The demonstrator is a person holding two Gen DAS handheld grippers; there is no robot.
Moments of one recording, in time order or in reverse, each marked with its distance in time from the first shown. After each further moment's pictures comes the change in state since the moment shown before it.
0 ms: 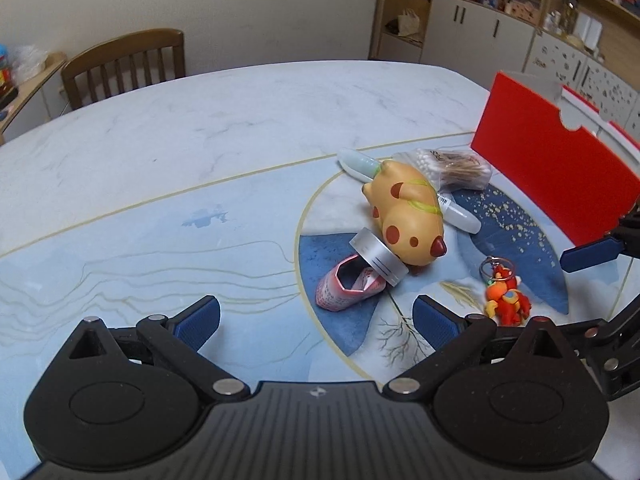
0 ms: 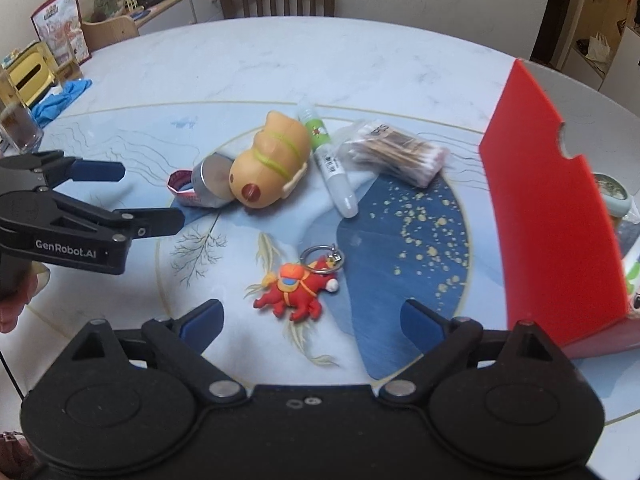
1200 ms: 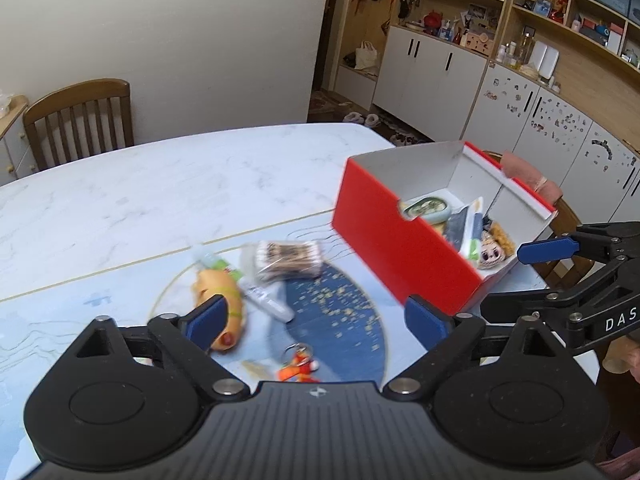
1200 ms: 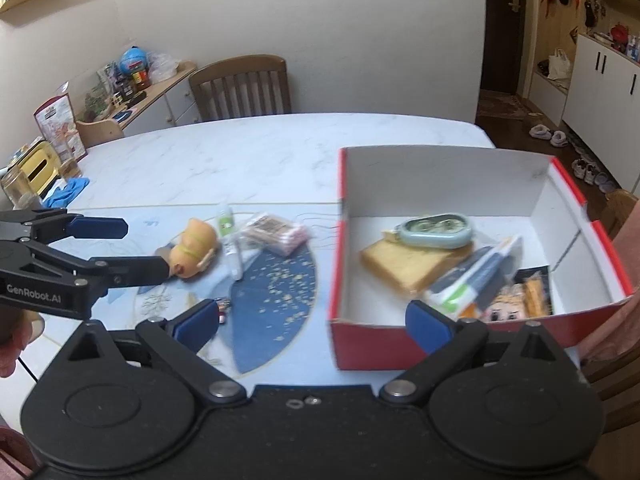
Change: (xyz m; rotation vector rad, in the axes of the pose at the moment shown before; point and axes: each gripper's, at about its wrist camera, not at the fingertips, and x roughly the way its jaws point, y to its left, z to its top) left arm -0.075 -0.123 0.062 -0.017 -0.080 -0.109; right arm -0.118 -0.115 -0.018 0.091 -0.221 0.032
